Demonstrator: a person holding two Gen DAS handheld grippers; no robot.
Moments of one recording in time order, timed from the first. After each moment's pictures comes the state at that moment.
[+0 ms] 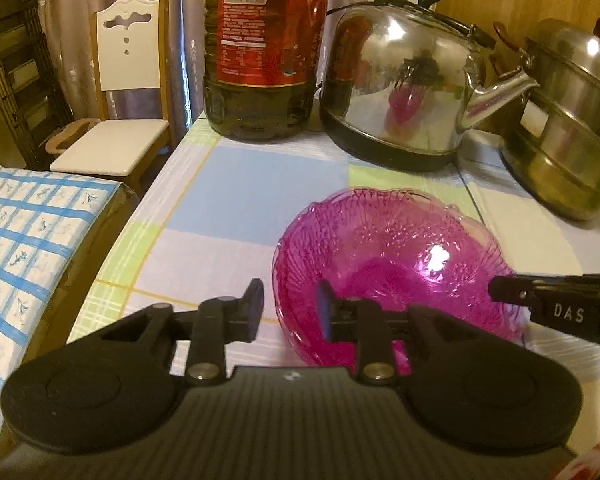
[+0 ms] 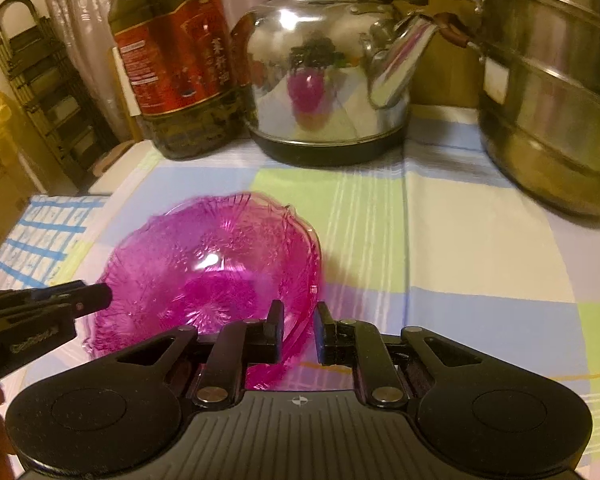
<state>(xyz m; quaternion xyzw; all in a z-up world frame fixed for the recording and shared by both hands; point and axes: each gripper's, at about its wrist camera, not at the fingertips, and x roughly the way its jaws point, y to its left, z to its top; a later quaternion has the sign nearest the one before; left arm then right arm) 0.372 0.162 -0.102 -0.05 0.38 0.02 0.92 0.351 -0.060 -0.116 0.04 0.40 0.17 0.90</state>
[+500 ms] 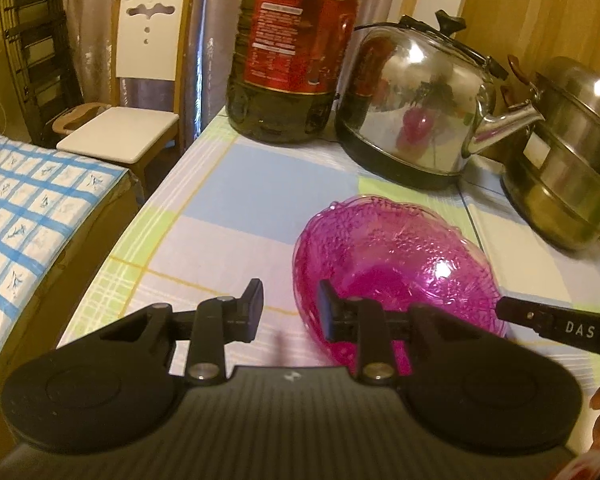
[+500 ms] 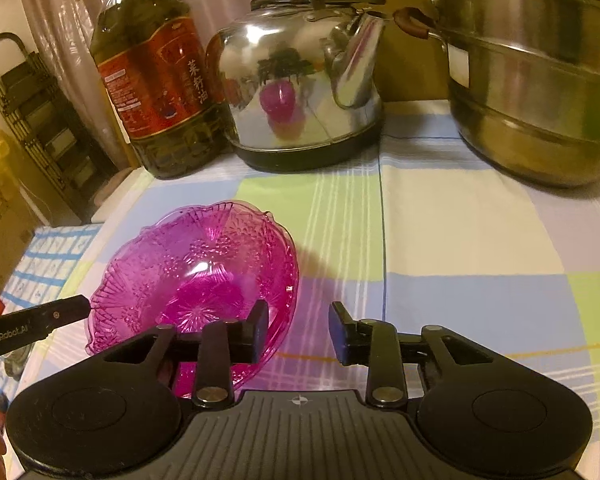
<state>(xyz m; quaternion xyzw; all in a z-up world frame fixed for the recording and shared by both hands) 0.351 0.180 -0.099 -0.10 0.37 0.04 0.92 0.340 -0.089 -0.121 0.09 0.38 0.16 0.90</state>
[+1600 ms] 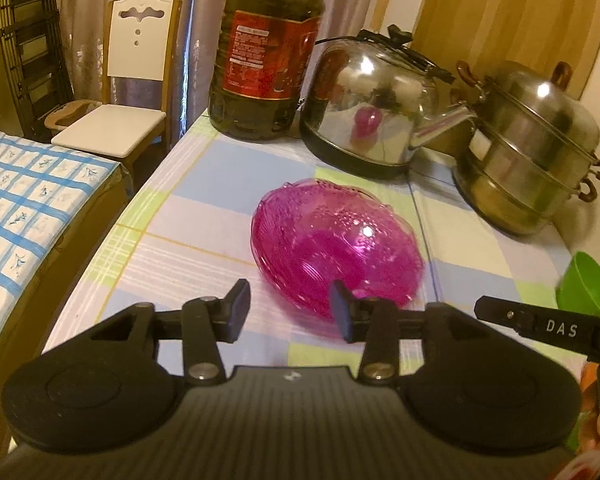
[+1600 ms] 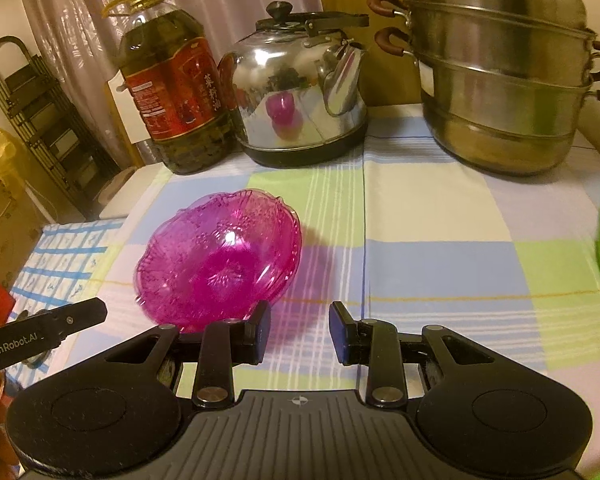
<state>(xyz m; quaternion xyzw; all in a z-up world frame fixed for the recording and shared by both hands) 0.272 0.146 -0.047 -0.10 0.37 0.01 0.92 0.257 -0.109 -0.072 0.09 0.39 0.15 0.90</state>
